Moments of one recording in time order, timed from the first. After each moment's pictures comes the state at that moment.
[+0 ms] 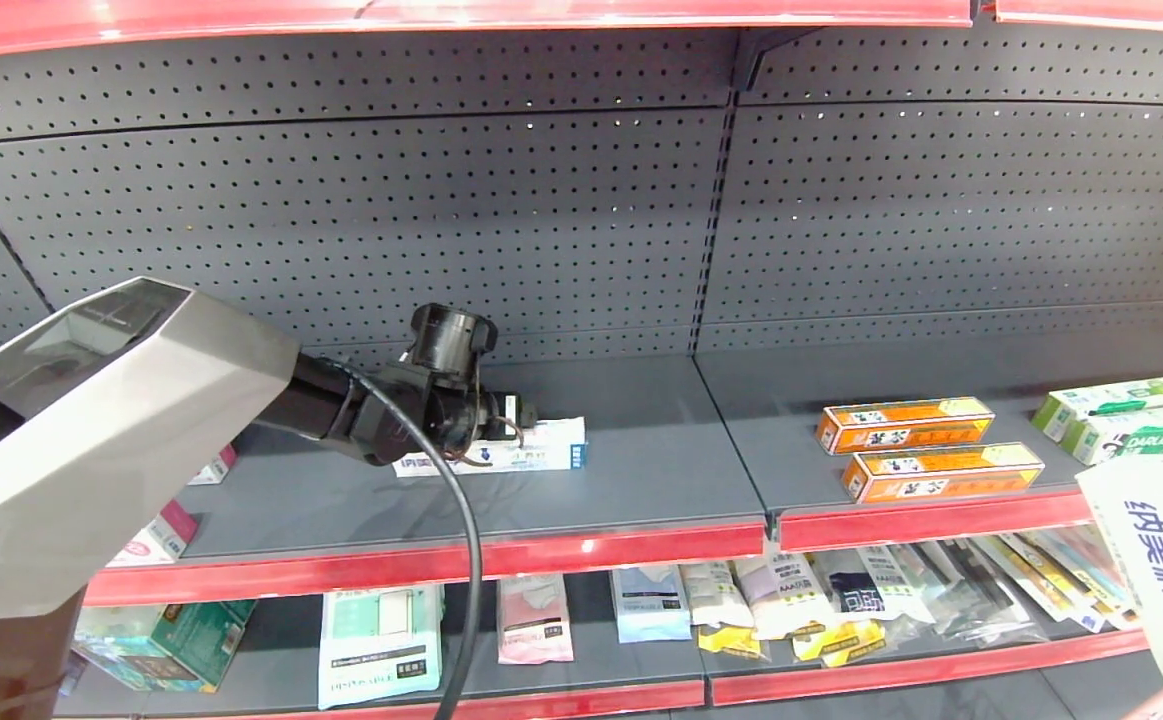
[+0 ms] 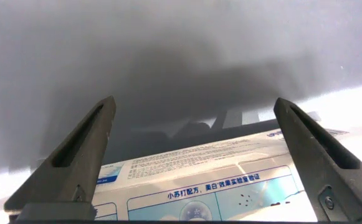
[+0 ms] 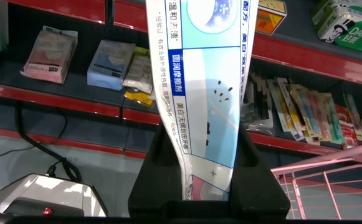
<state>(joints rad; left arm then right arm) -0.42 2.28 -1.38 -0.24 0.15 -0.24 -0.09 0.42 -0.19 0.12 0.14 -0.31</state>
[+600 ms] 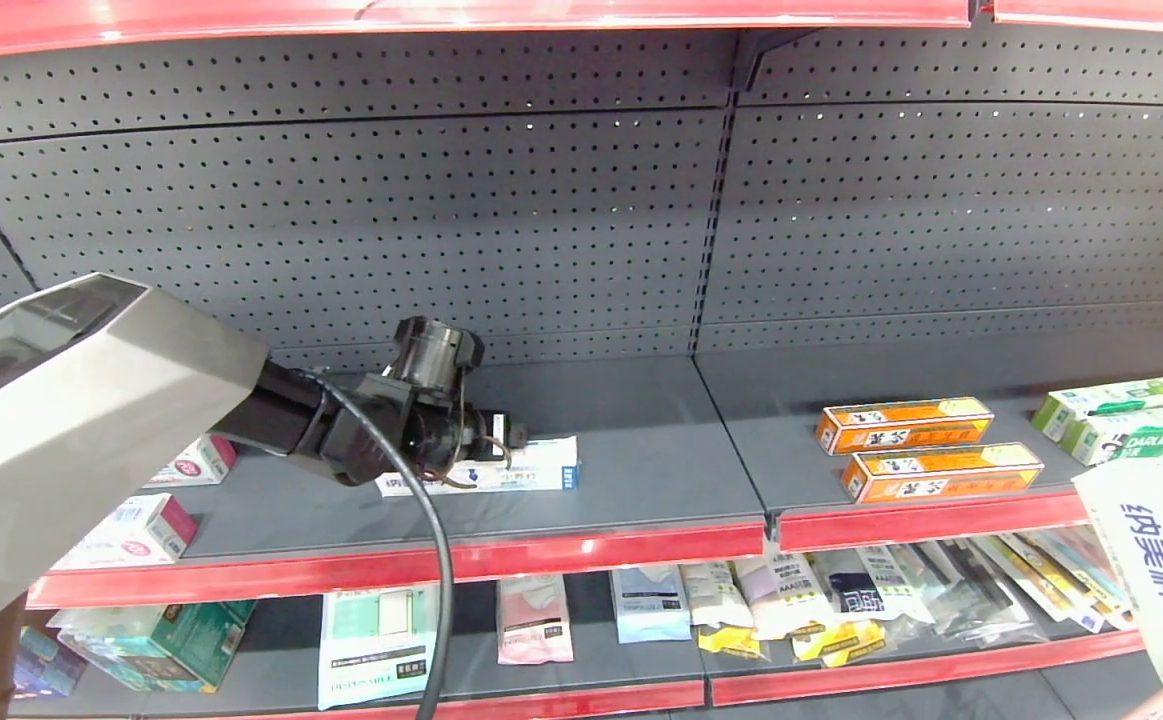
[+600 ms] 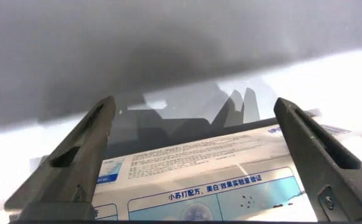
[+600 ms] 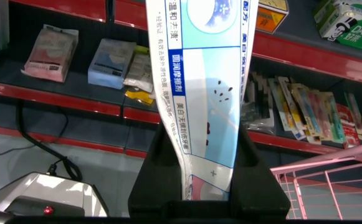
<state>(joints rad) -0.42 2.21 -1.24 -0.25 0.13 -0.25 -0.09 0.42 -0.18 0.12 0.14 -0.31</state>
